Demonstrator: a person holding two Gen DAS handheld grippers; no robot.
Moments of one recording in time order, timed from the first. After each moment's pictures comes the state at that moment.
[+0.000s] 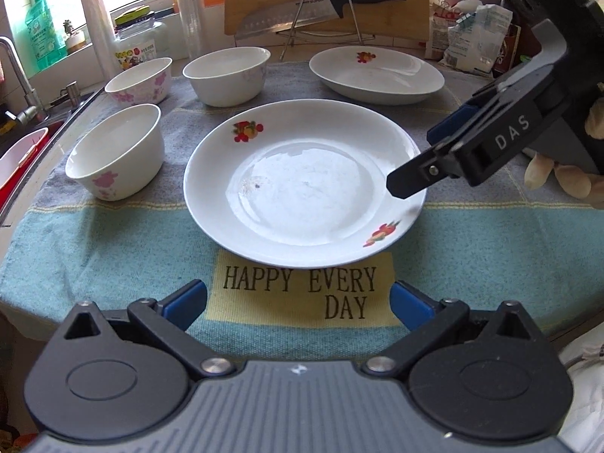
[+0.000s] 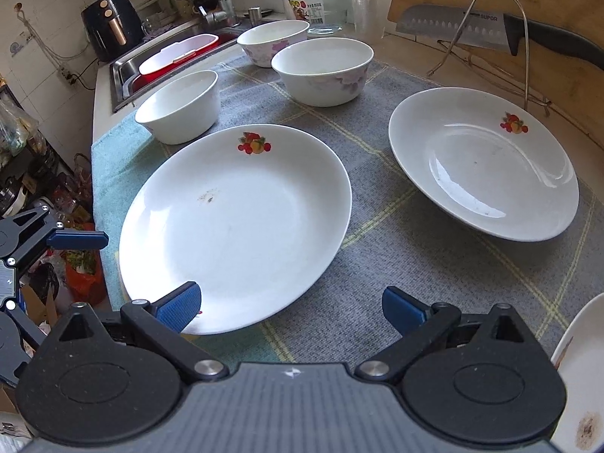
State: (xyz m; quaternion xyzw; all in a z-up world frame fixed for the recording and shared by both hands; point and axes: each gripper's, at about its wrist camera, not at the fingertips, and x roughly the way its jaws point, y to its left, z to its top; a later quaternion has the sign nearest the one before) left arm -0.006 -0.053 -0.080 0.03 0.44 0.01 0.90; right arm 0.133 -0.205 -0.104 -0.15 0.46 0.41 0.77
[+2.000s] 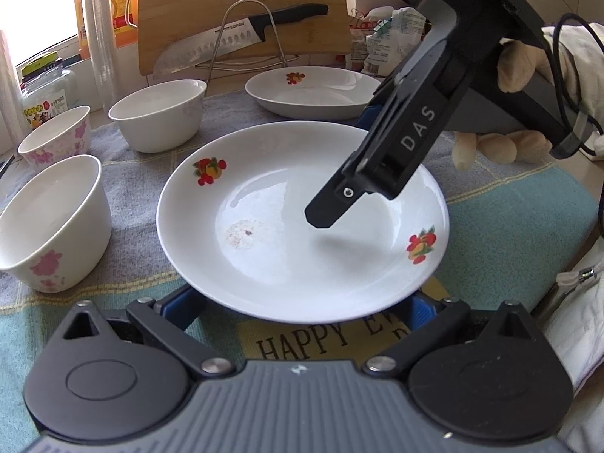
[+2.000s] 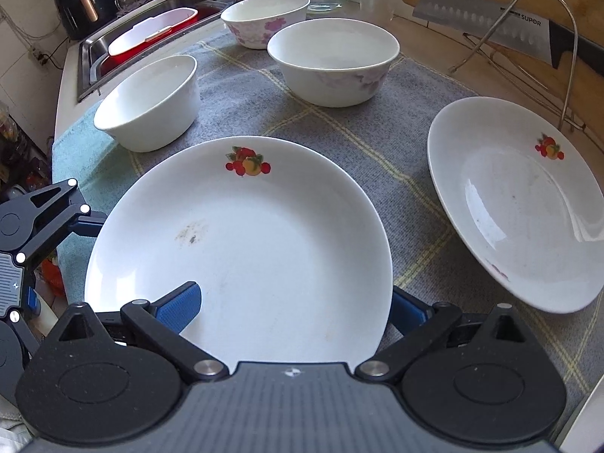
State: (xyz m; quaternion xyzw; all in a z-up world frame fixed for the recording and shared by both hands) left arm 0.025 -0.005 -0.103 0.08 0.37 -0.17 0.91; right arm 0.157 -0.134 -0.118 -0.20 0.48 0.39 0.76
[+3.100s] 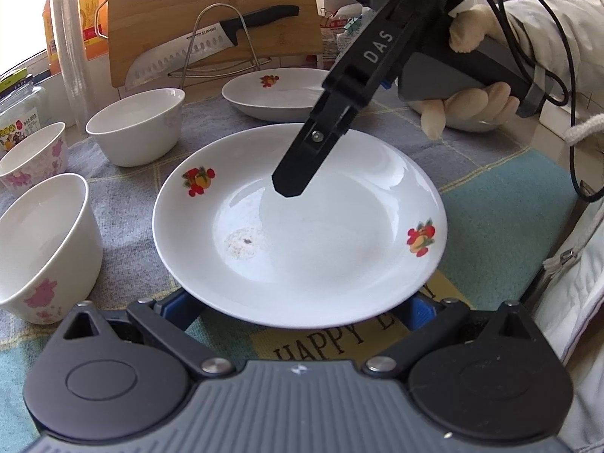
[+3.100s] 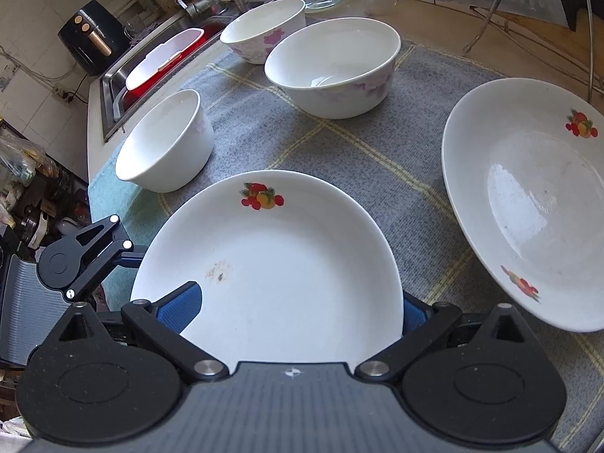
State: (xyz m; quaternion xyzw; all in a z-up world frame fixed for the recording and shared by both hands) left arm 0.032 0.004 -0.105 0.10 0.37 -0.23 0.90; right arm 0.192 -0.139 -0.112 -0.09 0.54 0.42 0.72
